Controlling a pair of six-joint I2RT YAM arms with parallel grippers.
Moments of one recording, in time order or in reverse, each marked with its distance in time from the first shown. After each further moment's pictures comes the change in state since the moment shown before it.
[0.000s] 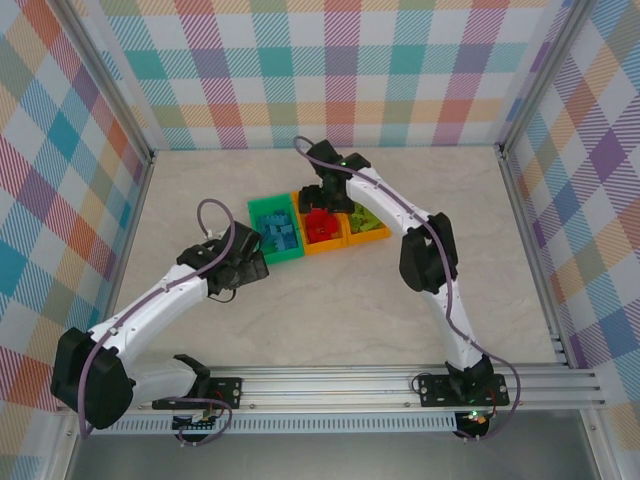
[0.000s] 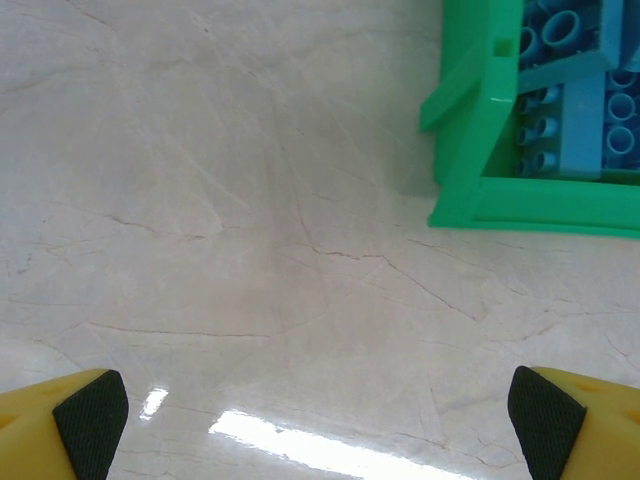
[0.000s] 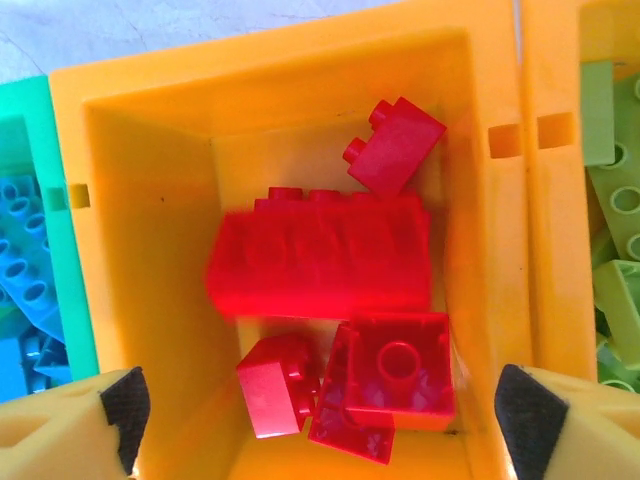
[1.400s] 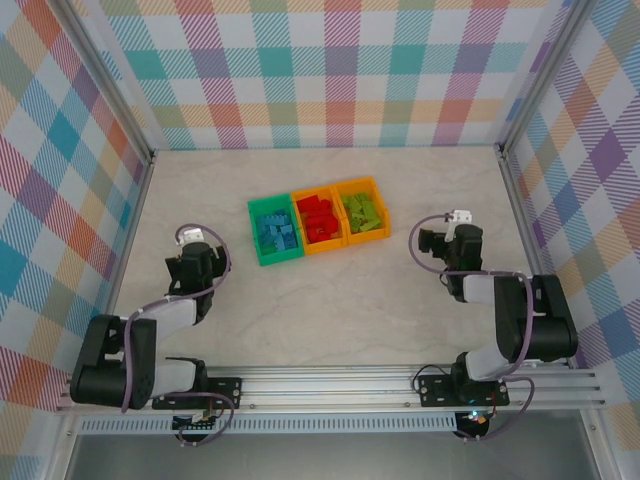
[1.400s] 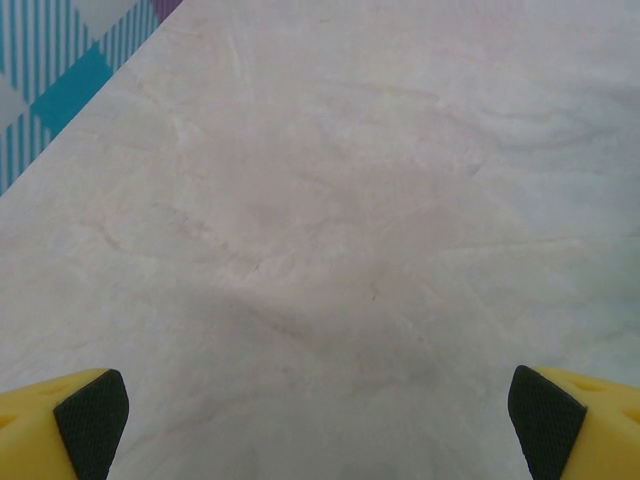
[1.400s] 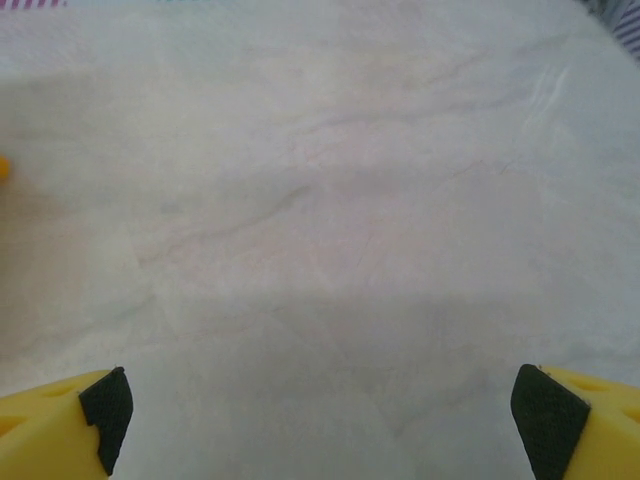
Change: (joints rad) left arm 0.437 0.108 -0.544 1.284 -0.040 0.632; right arm -0.602 -0.830 -1.812 1.661 0.058 -0.443
